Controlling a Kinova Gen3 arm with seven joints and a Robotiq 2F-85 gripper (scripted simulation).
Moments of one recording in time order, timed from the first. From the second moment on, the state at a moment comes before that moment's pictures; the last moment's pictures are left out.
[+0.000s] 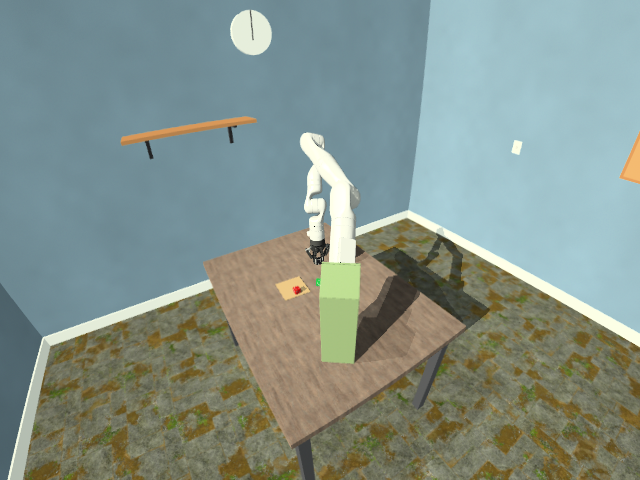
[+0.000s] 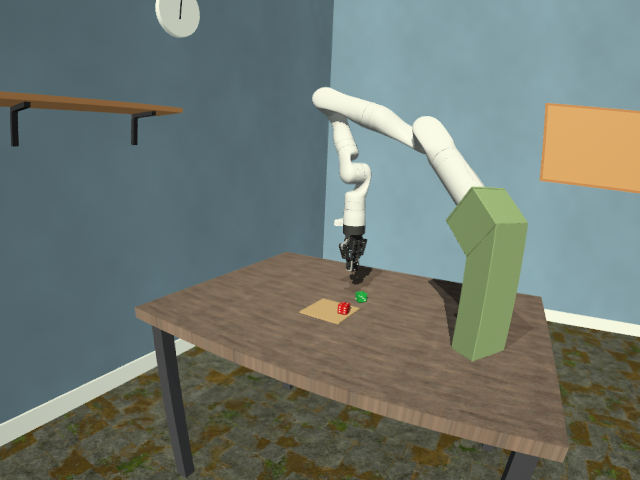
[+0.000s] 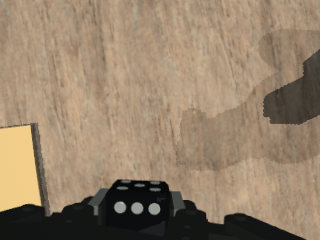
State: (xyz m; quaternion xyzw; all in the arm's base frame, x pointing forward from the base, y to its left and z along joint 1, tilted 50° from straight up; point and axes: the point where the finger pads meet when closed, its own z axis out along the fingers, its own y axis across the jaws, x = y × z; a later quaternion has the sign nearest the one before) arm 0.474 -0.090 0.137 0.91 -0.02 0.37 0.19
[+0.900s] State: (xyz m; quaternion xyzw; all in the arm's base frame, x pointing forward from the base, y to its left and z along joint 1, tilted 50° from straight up) arm 0.494 -0.031 0.123 0.91 0.02 0.36 0.22
